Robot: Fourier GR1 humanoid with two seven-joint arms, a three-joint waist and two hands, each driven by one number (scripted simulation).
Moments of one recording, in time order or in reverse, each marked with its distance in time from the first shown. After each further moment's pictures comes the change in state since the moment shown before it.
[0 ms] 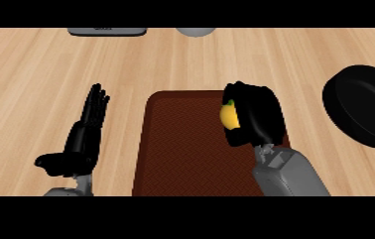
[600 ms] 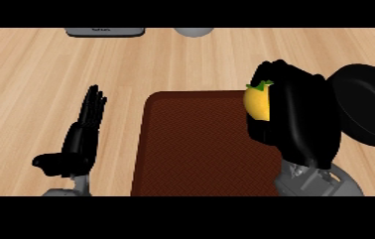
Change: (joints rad) left arm 0.008 -0.003 0.027 0.016 0.001 -0.024 -0.011; right arm -0.083 -0.019 -0.038 -0.307 0.176 0.122 0.182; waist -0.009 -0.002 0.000
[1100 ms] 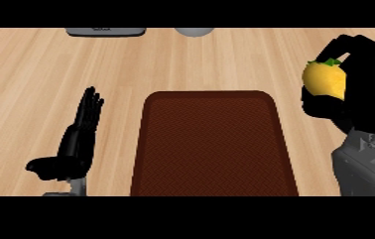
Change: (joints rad) left arm 0.022 -0.003 0.019 -0.016 -0.006 -0.021 -0.006; right arm -0.032 -0.129 -0.288 -0.006 -0.063 0.038 -0.063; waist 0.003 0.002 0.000
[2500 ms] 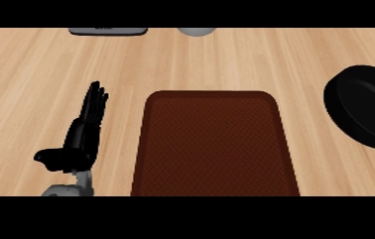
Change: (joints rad) left arm -0.048 -0.039 0.023 0.019 -0.038 -0.017 0.025; right arm 0.016 -0.352 -0.469 0.885 -0.259 -0.250 -0.507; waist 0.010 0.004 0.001
